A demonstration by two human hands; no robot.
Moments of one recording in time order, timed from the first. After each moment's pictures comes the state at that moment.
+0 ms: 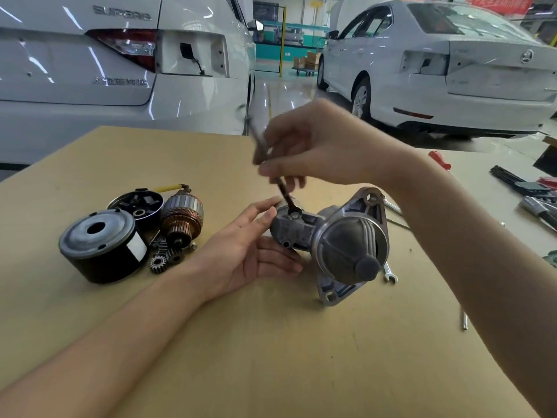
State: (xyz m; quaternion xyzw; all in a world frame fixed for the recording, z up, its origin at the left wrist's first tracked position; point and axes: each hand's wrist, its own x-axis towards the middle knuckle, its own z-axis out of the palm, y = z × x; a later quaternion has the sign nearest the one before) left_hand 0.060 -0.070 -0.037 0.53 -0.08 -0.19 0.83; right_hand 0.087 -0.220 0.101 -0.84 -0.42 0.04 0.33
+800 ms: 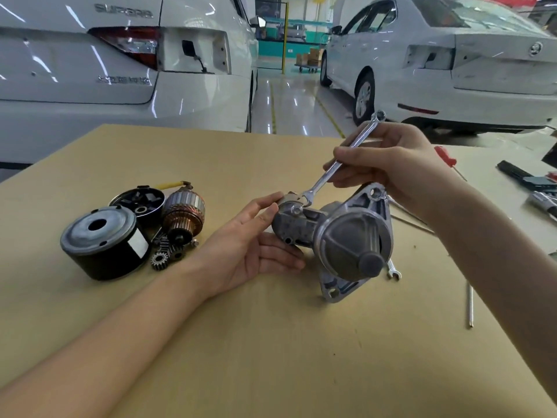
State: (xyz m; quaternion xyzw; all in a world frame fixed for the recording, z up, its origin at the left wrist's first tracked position) left_hand 0.059 -0.069 -0.037 0.53 -0.08 -0.19 0.82; right_hand 0.093 -0.280 0.067 -0.71 -0.21 0.05 0.67
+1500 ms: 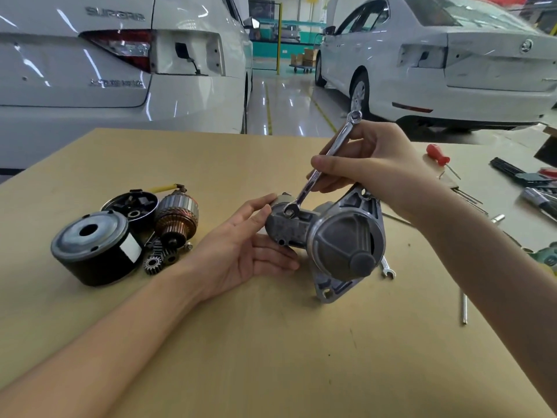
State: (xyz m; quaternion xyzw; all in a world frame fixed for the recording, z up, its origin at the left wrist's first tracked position) left_hand 0.060 -0.067 -0.038 0.53 -0.08 -0.20 0.82; right_hand 0.079 -0.266 0.069 -0.77 -0.22 0.00 0.60
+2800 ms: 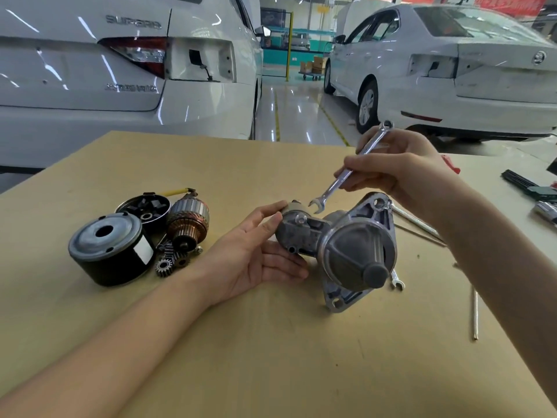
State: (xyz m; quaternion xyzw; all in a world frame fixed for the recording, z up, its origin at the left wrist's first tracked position) left_hand 0.058 -0.069 -0.038 0.53 -0.09 -0.19 0.82; right_hand 0.096 -0.285 0.072 -0.71 -0.22 0.05 0.66
